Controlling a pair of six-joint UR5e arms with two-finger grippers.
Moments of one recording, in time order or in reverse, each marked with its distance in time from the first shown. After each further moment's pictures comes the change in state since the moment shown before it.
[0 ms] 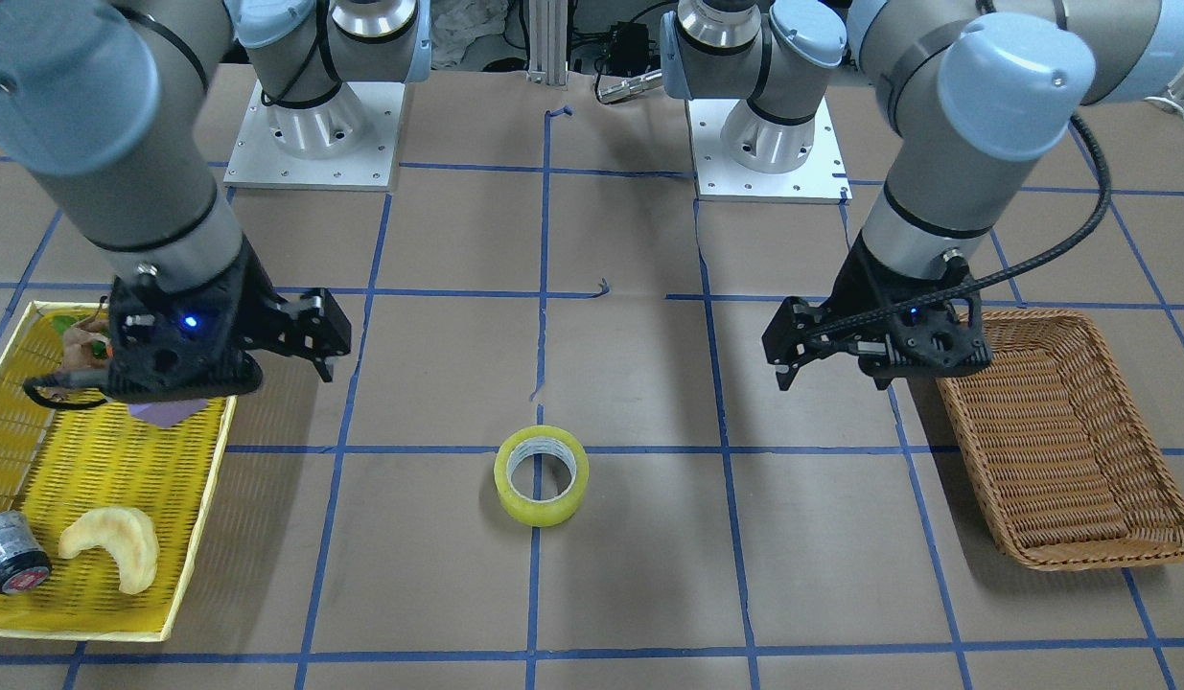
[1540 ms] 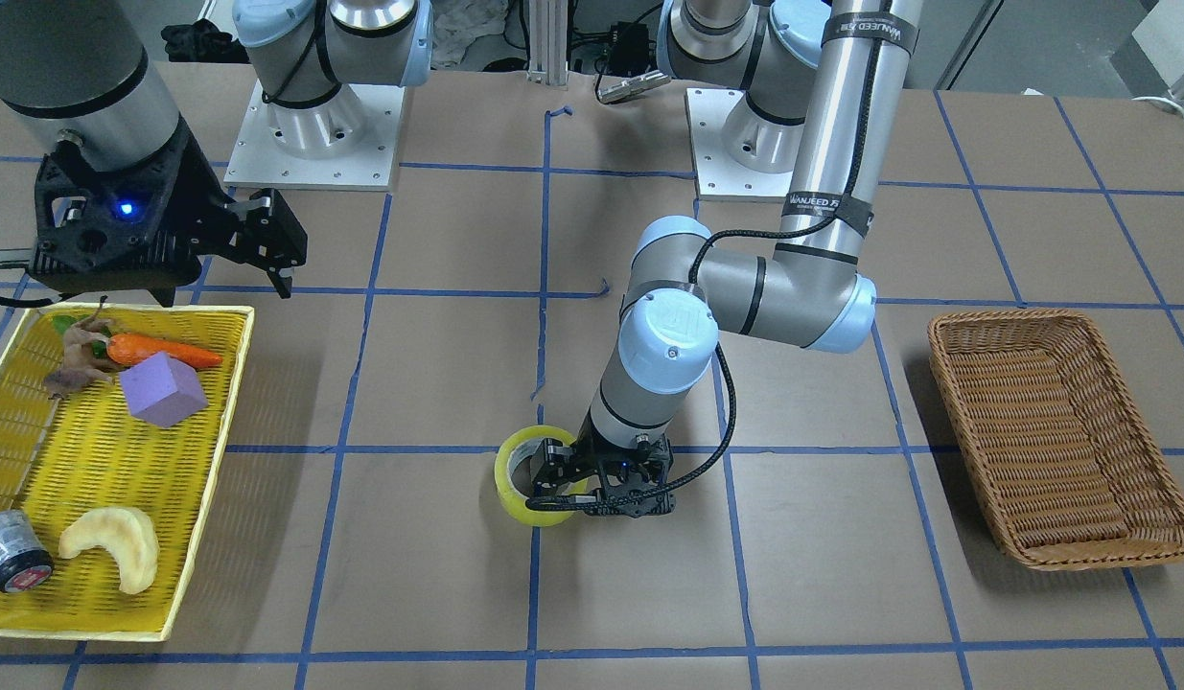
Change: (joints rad) left arm -0.262 -0.397 -0.048 0.439 -0.122 -0.331; right arm -0.034 -0.108 0.026 0.097 -0.002 -0.019
